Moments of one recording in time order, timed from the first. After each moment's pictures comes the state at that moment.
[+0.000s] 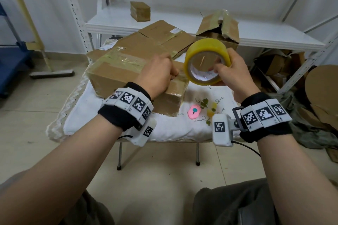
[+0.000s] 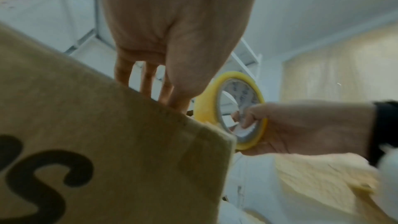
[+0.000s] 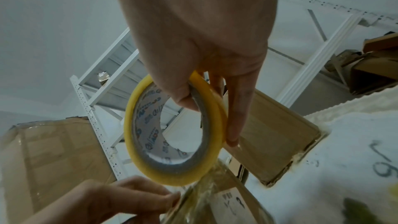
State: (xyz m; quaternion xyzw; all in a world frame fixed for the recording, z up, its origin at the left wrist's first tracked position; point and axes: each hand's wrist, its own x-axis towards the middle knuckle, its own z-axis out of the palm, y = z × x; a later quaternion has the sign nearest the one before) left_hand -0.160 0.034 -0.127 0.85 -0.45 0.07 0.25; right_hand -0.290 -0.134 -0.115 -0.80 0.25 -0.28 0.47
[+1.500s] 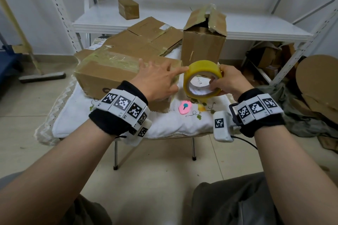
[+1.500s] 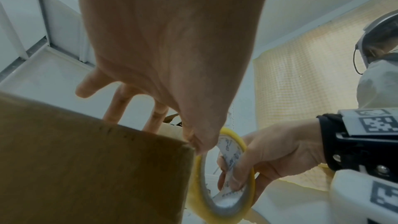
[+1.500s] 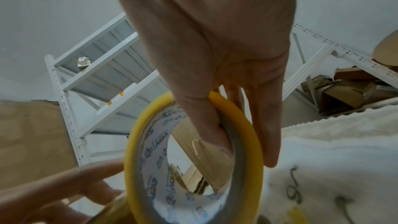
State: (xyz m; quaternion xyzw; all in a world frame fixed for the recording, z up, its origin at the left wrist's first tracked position) left_hand -0.197 0.031 -0.116 0.86 -0.50 0.00 -0.03; right_hand -0.313 -0.163 -0.132 -0.83 0.37 -0.12 0.39
